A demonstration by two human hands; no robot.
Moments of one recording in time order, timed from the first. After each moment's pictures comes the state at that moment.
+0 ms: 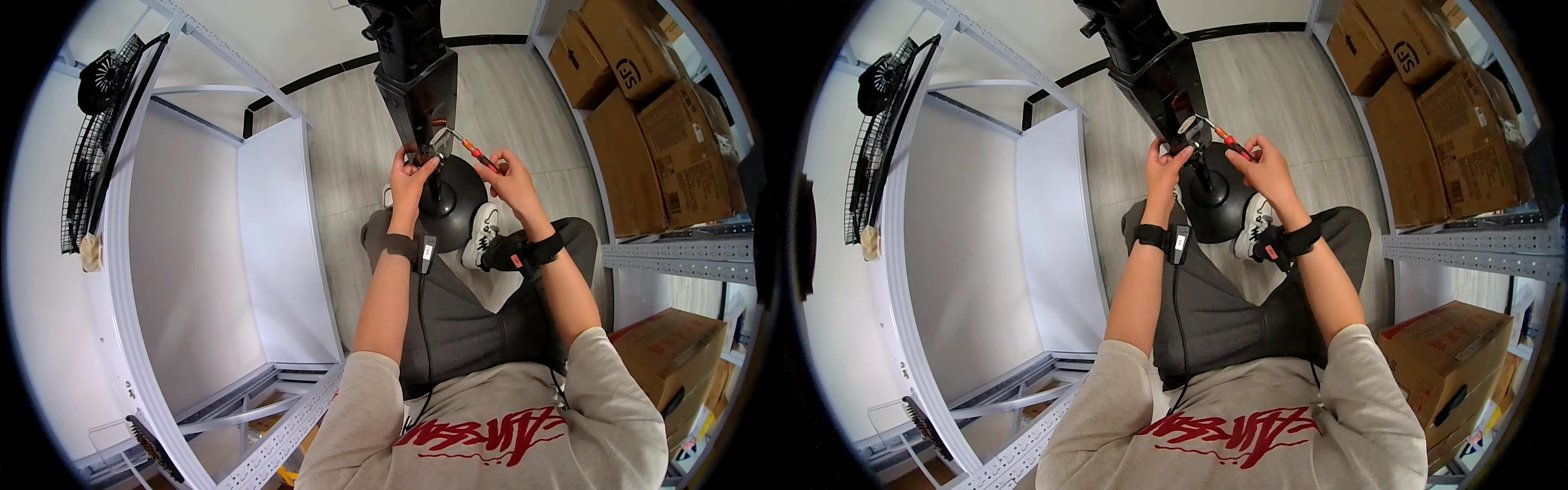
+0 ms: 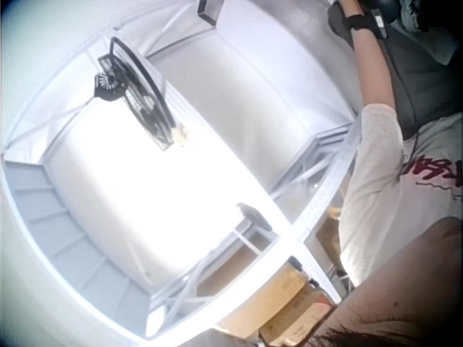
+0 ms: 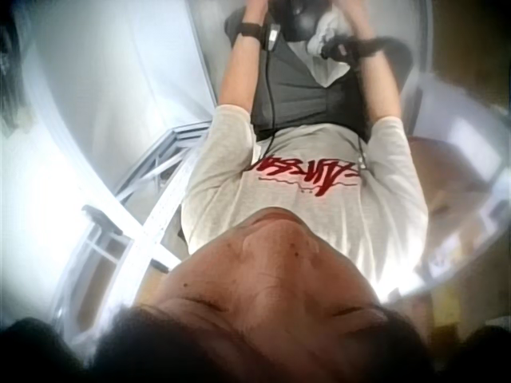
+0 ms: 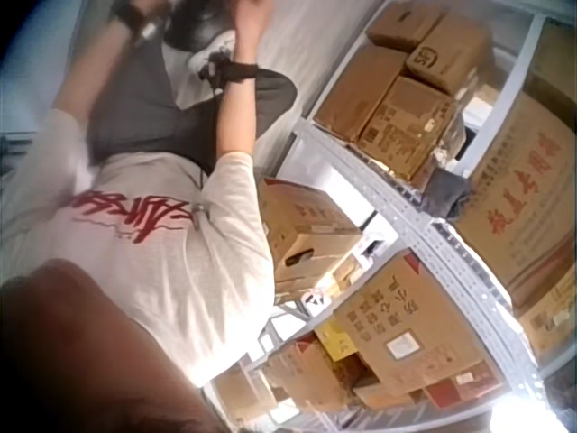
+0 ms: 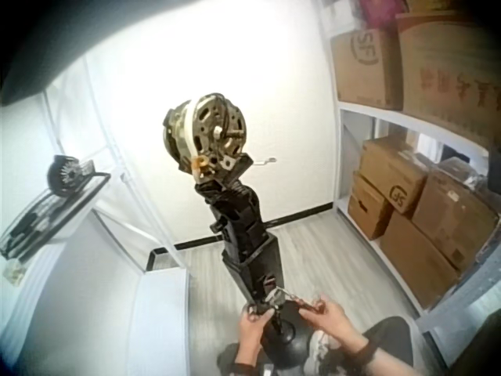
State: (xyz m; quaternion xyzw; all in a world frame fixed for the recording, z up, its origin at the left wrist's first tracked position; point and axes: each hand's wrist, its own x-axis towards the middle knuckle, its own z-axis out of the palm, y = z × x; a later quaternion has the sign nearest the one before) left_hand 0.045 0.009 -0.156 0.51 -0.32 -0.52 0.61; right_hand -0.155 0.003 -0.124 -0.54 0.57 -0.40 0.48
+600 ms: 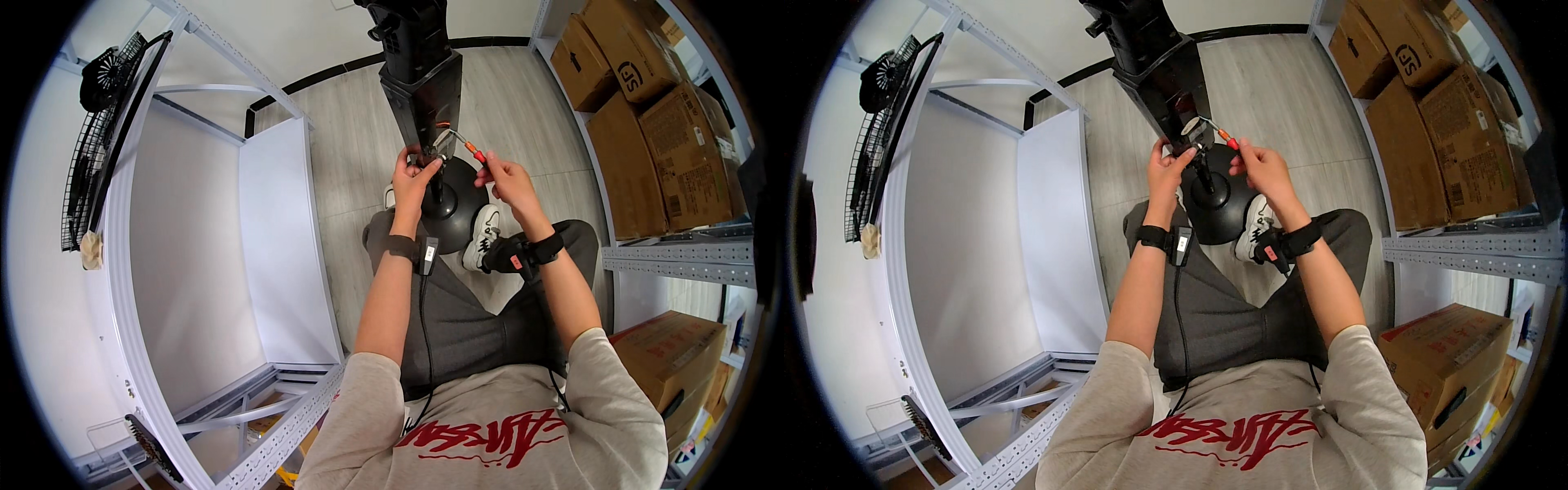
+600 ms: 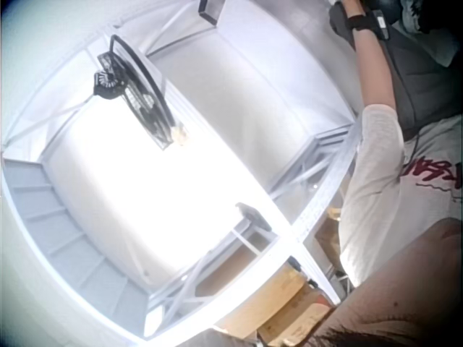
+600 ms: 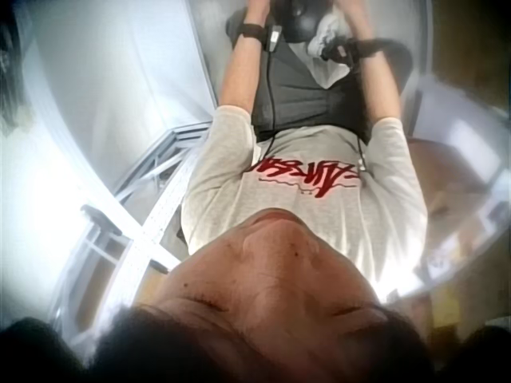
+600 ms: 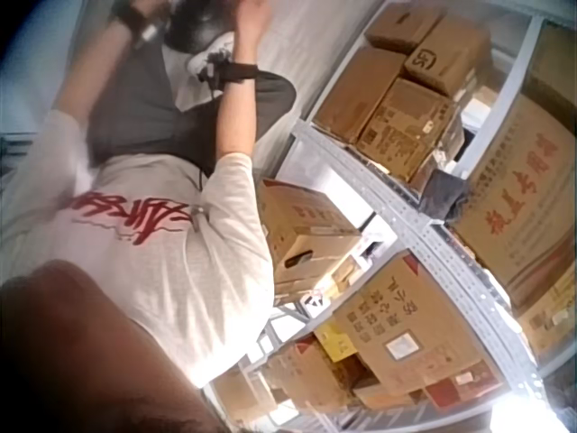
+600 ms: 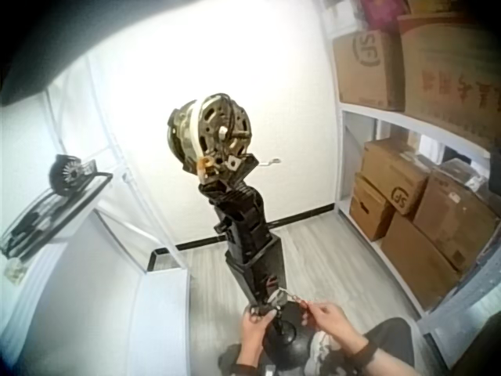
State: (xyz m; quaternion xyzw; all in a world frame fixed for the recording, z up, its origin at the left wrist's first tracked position) left_hand 0.047 0.009 -0.161 0.51 -0.34 -0.51 0.60; right_hand -0.157 -0.006 -0.116 -0.43 0.56 -0.32 0.63
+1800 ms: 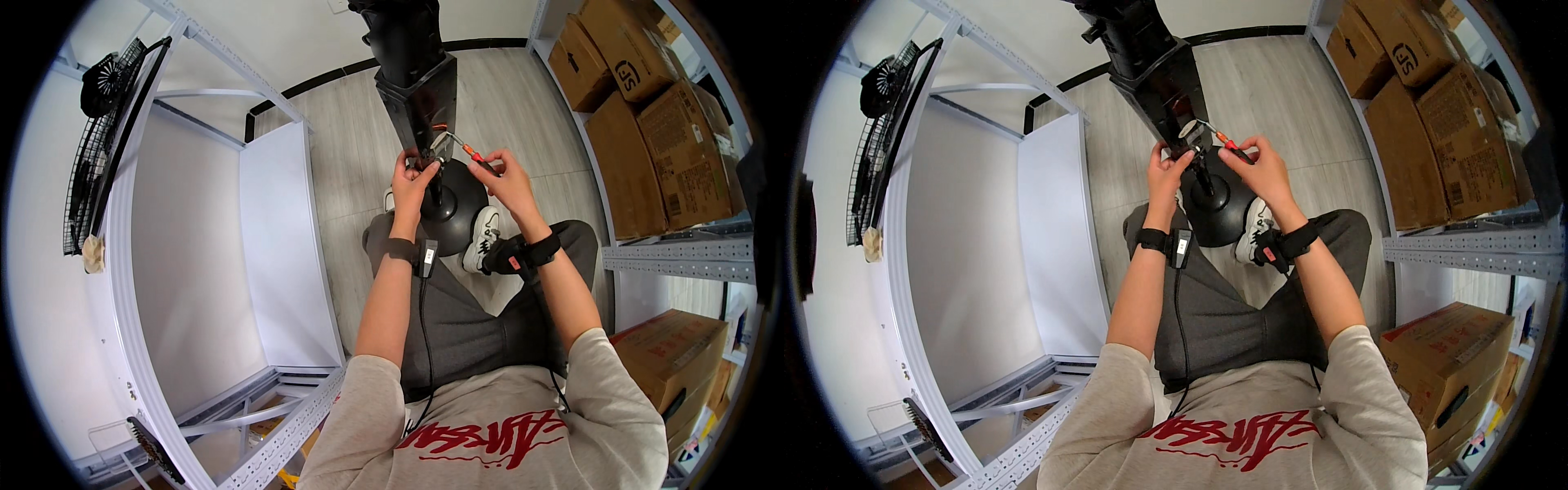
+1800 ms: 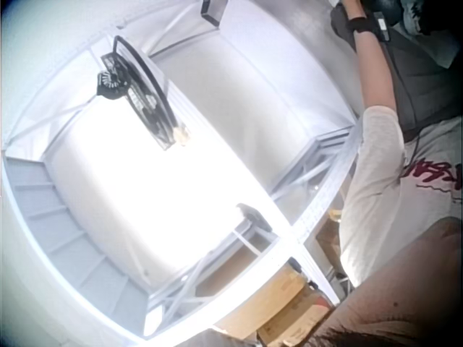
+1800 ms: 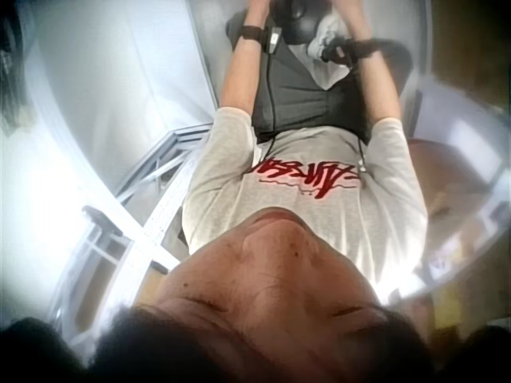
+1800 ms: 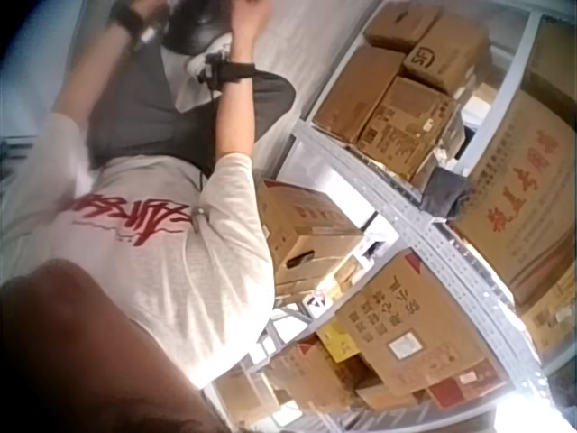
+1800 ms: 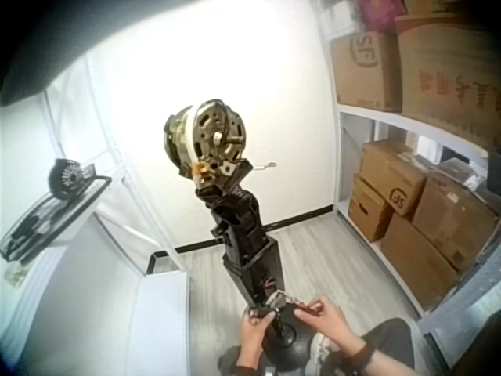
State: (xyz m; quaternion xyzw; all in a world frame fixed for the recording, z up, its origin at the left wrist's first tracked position) left_hand 0.048 0.011 -0.166 0.50 -0.32 -0.52 0.61; right_hand -0.146 0.005 -0.110 -0.57 0.60 -0.36 0.43
